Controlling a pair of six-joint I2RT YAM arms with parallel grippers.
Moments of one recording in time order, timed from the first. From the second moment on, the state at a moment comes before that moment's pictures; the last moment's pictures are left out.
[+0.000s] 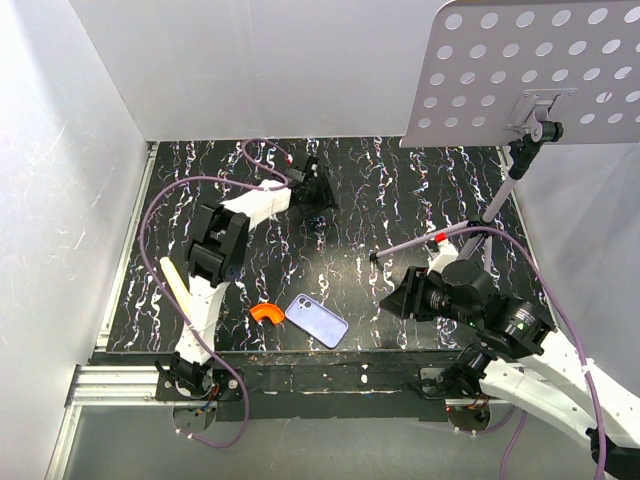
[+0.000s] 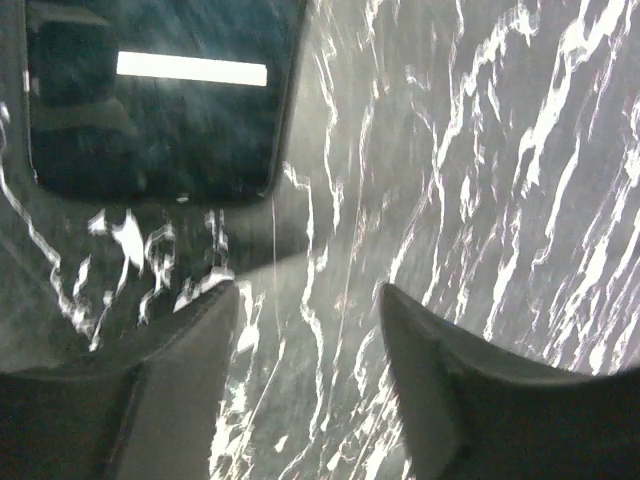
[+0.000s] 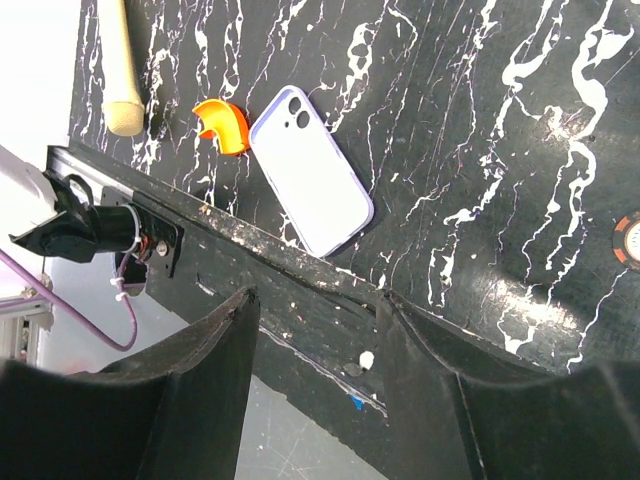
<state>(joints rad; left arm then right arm) -0.50 2.31 1.81 -0.37 0.09 -0.80 0.87 0.56 0.71 -0.74 -0.02 0.78</state>
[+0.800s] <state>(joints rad) -0.50 2.48 2.18 -0.63 -0.19 -0.17 0.87 0.48 0.67 -0.73 -0.01 0.80</state>
